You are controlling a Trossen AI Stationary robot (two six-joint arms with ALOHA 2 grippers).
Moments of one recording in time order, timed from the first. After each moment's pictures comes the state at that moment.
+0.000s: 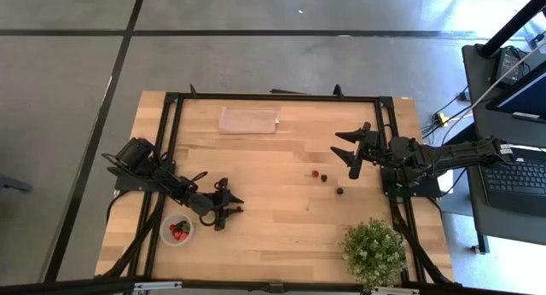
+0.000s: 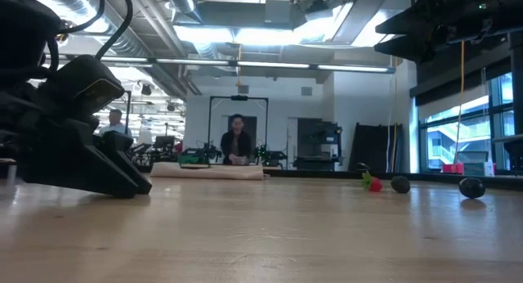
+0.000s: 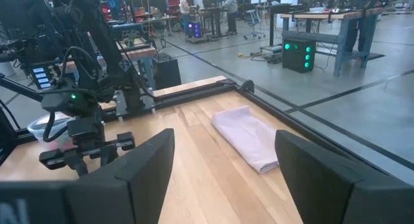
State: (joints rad) left arm -0.56 1.87 0.23 1.00 -0.46 -0.39; right arm 0.07 0.57 0.32 0.20 0.42 0.15
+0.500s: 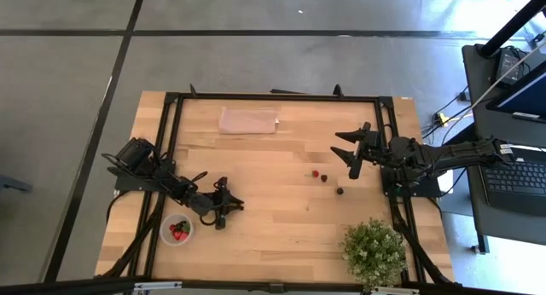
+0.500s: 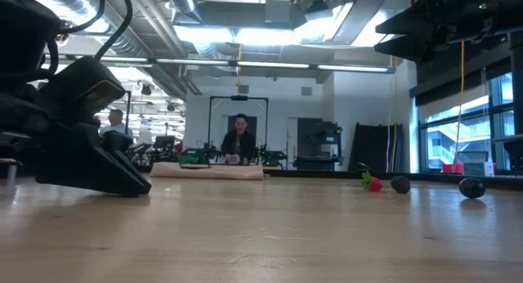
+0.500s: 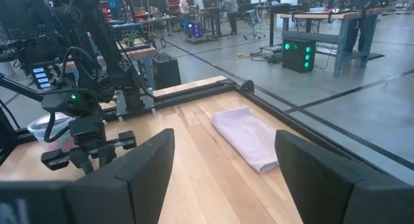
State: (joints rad) left arm -0.56 1.87 0.24 1.00 -0.49 -0.40; right arm 0.08 0.57 0.32 0.20 0.42 0.15
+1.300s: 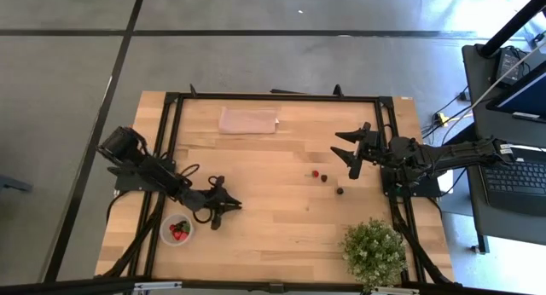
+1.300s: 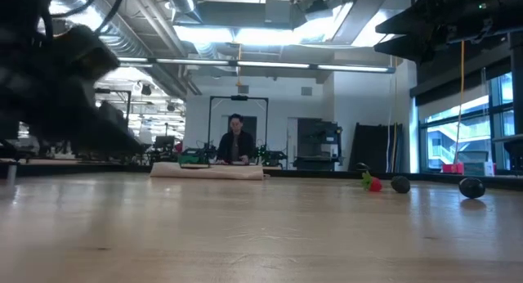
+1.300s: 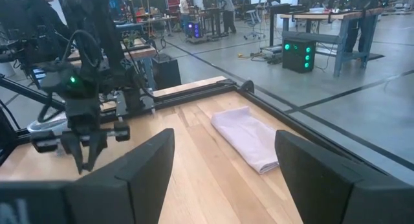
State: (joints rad) left arm -0.55 1.65 0.21 1.01 -0.48 -0.44; right arm 0.08 0.57 0.32 0.20 0.42 0.15
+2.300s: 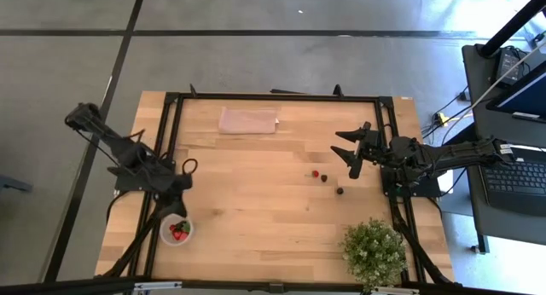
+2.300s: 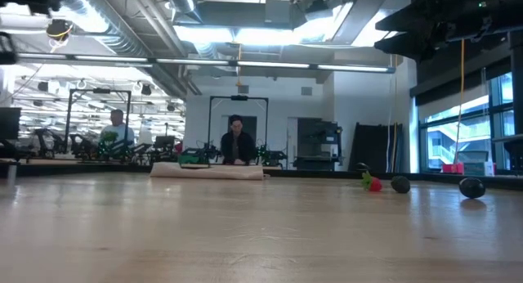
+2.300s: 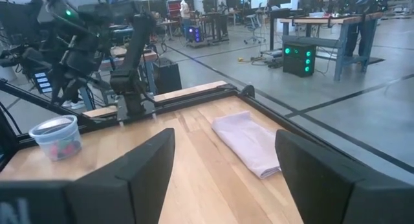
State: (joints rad) left arm -0.59 0.64 0.58 -0.72 0.21 -1.09; right arm 0.07 0.57 0.32 0.22 0.42 0.15
